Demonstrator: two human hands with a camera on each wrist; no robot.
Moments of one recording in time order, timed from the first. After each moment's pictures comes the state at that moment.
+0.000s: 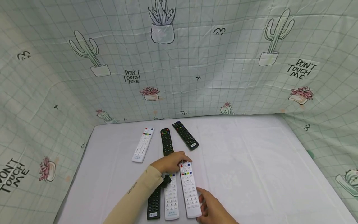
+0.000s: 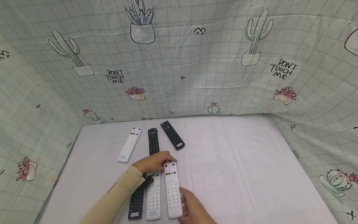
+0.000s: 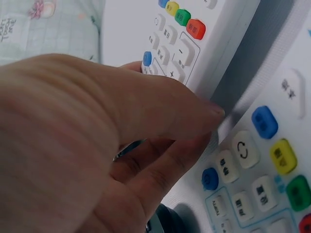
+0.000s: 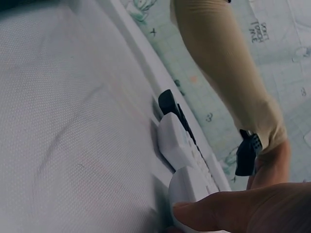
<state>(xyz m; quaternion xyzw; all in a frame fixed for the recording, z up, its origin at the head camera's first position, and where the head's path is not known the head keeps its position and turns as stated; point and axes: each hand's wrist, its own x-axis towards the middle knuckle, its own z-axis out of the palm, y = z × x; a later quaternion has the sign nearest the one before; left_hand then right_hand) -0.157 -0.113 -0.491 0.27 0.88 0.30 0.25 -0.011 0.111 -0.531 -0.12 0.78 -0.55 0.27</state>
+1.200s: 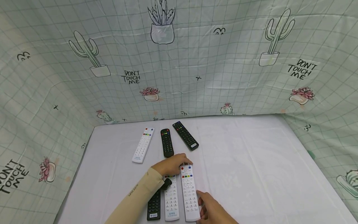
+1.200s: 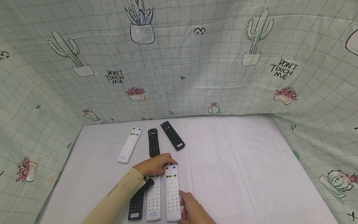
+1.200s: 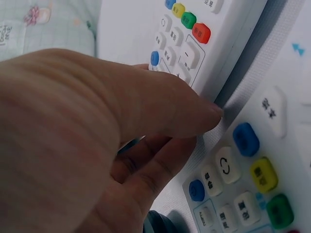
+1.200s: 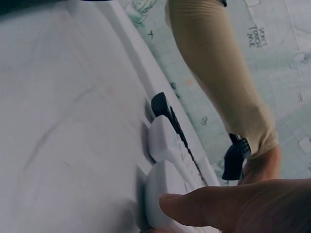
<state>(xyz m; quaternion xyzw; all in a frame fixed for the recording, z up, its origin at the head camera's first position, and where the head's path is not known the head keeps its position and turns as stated) -0.152 -0.111 -0.497 0.29 0.87 0.30 0.25 -0.010 0.112 -0.527 -0.17 0.78 -0.53 0.27</state>
